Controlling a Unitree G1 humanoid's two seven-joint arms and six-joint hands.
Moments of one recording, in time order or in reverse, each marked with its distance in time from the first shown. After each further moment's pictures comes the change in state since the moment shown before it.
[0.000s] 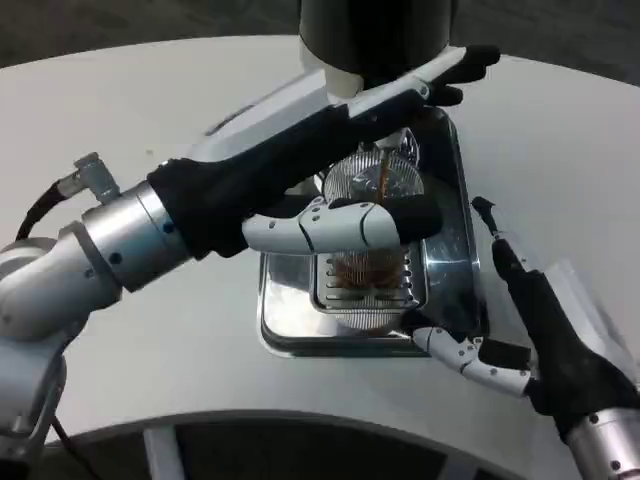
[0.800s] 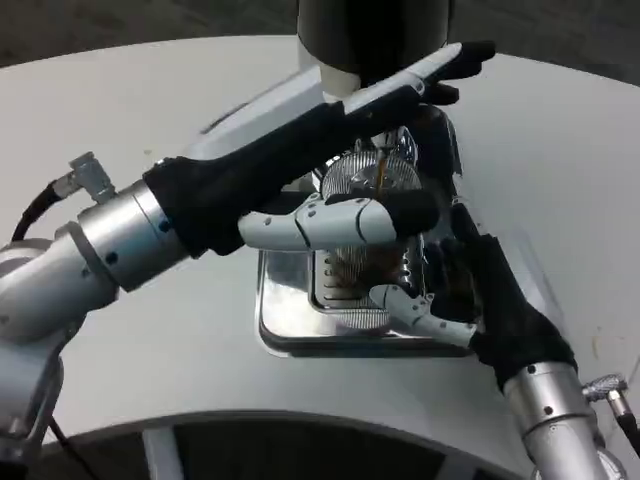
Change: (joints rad) left arm 0.007 0.001 0.011 -0.006 -0.004 0.006 0.011; right arm -0.229 0.005 0.062 0.341 0.162 -0.112 -0.190
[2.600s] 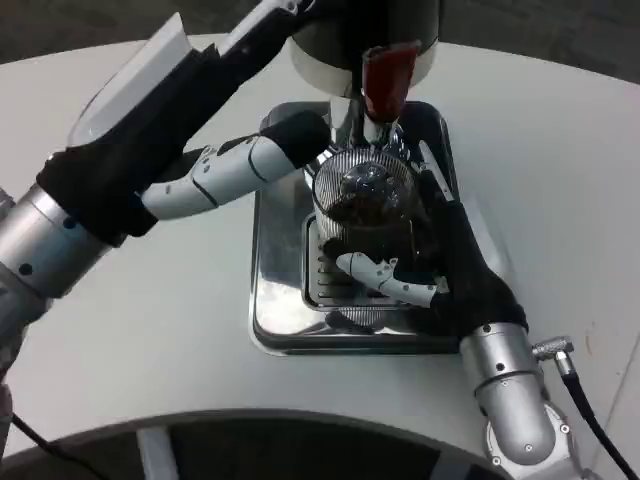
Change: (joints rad) left arm 0.112 -0.005 0.158 -0.036 -0.032 -0.045 0.152; right arm -0.212 0.026 0.028 0.335 0.093 -0.169 -0.097
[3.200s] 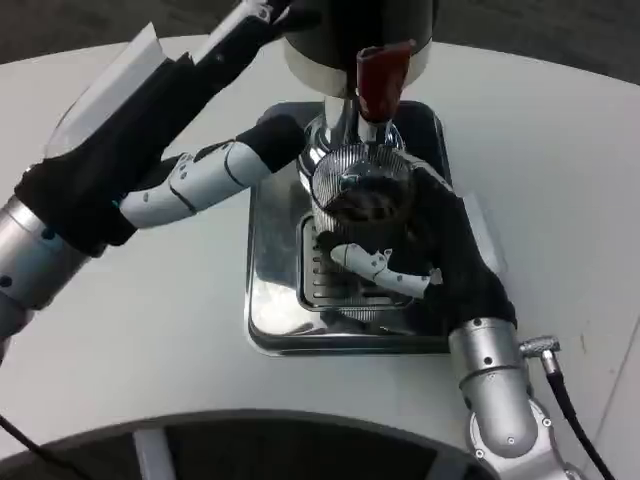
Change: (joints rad) left arm 0.038 0.010 0.035 -0.011 -0.008 -0.002 0.000; right arm -0.042 0.043 -0.011 0.093 0.046 -0.054 -0.069
